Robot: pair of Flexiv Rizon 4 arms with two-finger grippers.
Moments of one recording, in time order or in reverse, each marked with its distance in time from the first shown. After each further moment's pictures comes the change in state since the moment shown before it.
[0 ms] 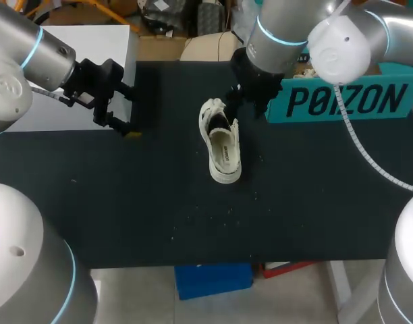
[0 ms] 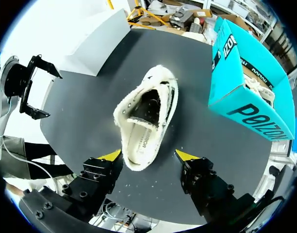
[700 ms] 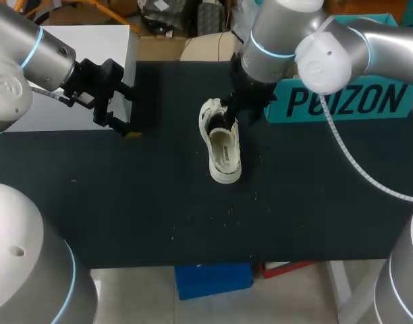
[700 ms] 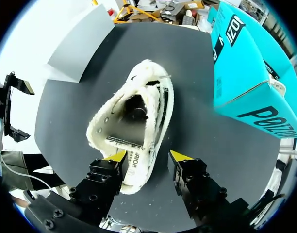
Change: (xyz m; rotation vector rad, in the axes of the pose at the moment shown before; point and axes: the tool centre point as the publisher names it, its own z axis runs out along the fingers) left arm 0.000 0.000 0.000 0.000 0.000 0.000; right arm -0.021 0.021 0.056 0.018 0.003 0.072
